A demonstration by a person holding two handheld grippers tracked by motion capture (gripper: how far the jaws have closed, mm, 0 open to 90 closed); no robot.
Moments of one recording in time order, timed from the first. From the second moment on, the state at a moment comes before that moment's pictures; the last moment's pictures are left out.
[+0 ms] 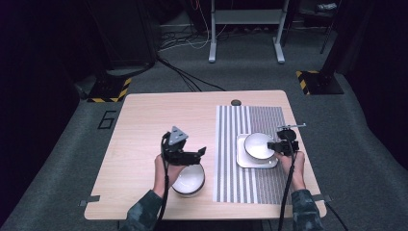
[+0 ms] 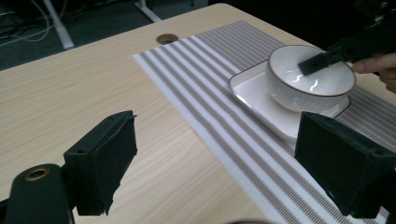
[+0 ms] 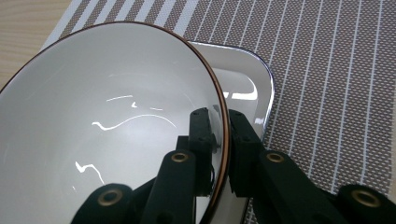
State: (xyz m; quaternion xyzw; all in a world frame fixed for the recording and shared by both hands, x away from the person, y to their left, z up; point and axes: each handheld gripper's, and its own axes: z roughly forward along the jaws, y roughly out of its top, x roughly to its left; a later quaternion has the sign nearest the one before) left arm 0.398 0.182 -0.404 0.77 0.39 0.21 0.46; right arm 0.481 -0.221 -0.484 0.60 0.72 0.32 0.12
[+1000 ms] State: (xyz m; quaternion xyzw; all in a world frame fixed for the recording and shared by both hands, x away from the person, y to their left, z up) left arm 0.366 0.312 -0.508 0.75 0.51 0.24 0.36; right arm 0.478 -0.204 -0.483 0.59 0.73 0.32 0.13
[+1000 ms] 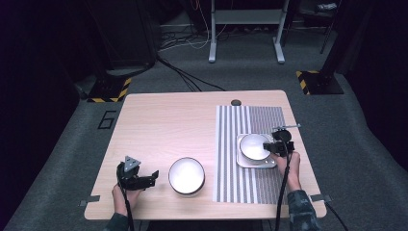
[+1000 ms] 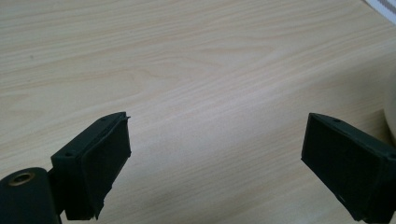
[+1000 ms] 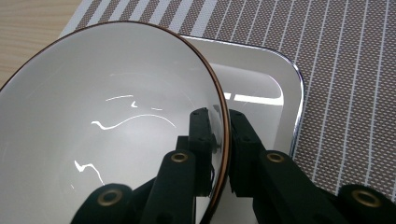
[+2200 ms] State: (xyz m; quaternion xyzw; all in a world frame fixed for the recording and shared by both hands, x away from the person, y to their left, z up) left arm 0.376 0.307 -0.530 0.76 0.51 0.22 0.34; right arm 0.485 -0.201 -0.482 0.60 0.72 0.30 0.16
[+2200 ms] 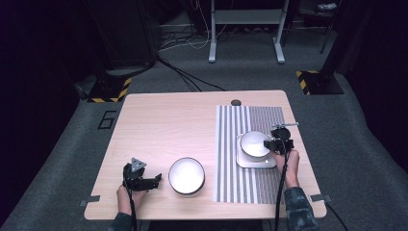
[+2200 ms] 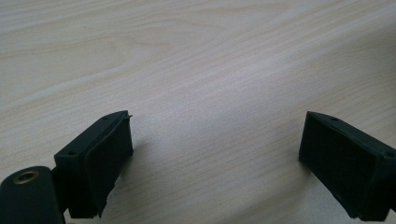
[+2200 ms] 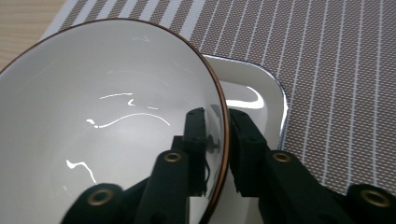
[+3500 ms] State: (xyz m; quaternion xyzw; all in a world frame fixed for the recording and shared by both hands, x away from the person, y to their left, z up) left arm 0.376 0.307 -0.530 0.76 0.50 0.22 0.34; right arm 0.411 -0.186 -0.444 0.52 0.74 0.37 0.21
